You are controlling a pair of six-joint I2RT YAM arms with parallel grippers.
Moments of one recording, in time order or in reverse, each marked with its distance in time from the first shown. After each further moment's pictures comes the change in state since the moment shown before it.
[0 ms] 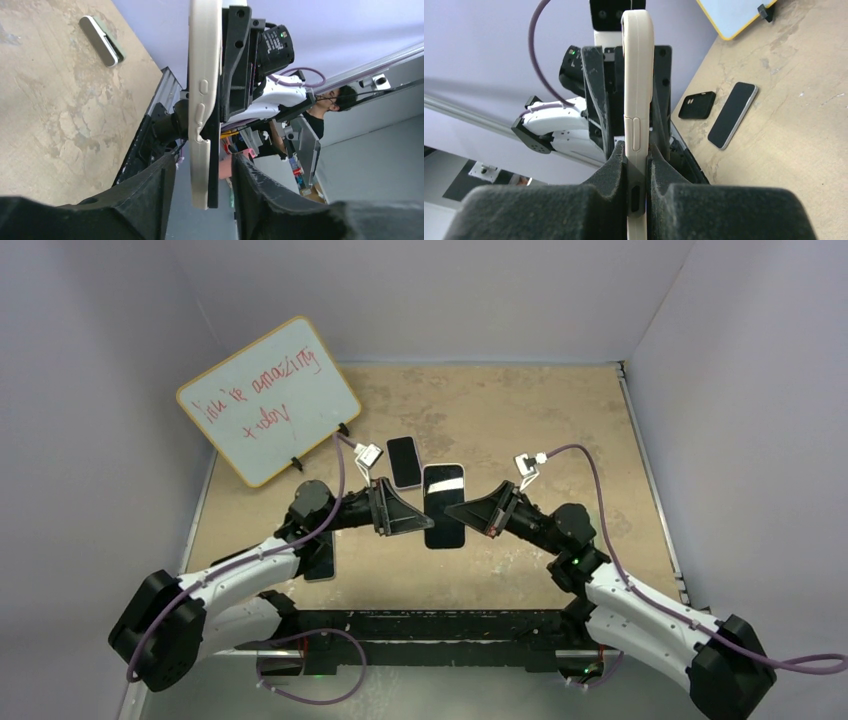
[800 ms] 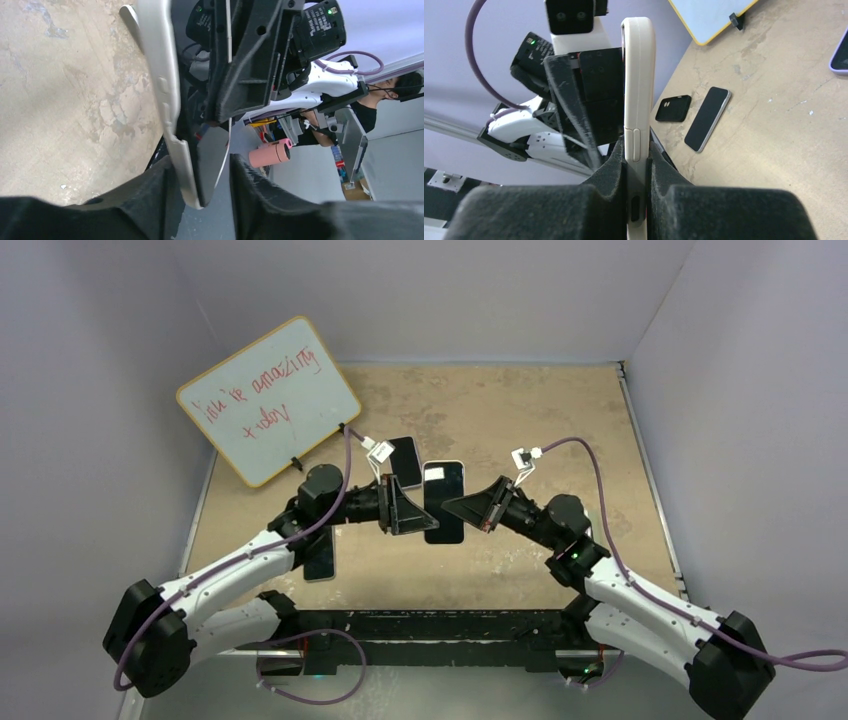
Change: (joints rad) left arm -0.048 -0.013 0.157 -0.409 -0.048 0.242; right arm 0.000 0.036 0.066 -0.113 0.047 -0.110
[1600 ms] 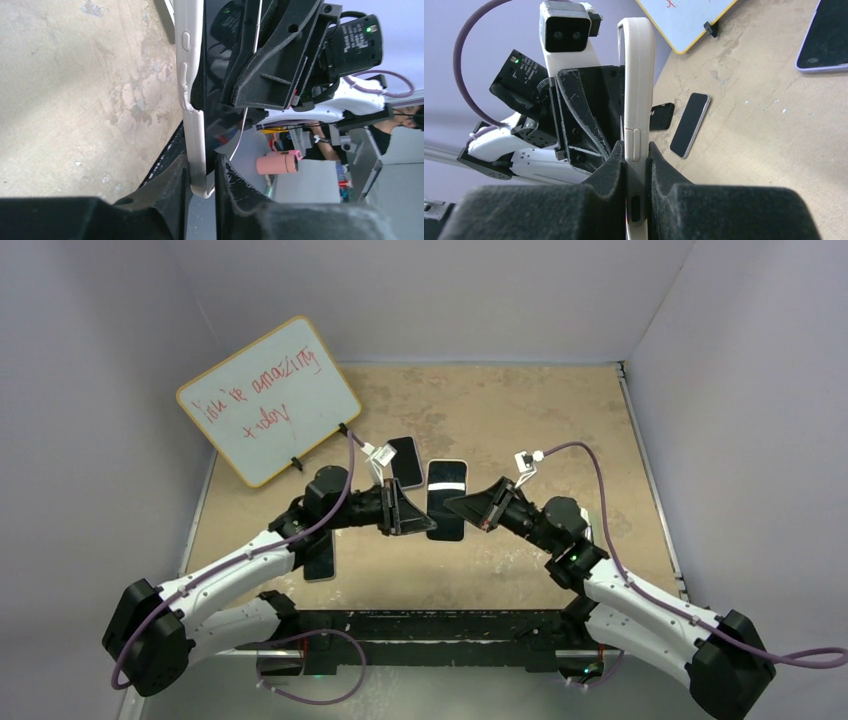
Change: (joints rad) left arm -0.023 -0.014 0.011 -0.154 -0.119 0.005; right arm 0.006 0.000 -0.026 -0.023 0.101 -0.014
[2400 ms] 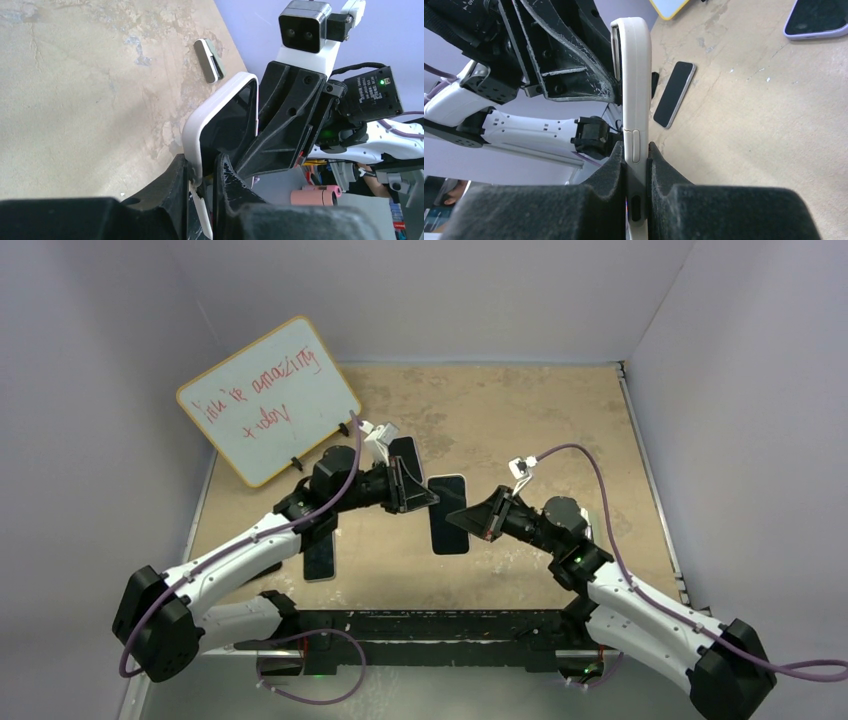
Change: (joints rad) left arm 0.013 0.094 0.150 -0.092 -0.153 0.132; right arm -0.013 -0.041 -0.011 -0.129 -0.122 -0.083
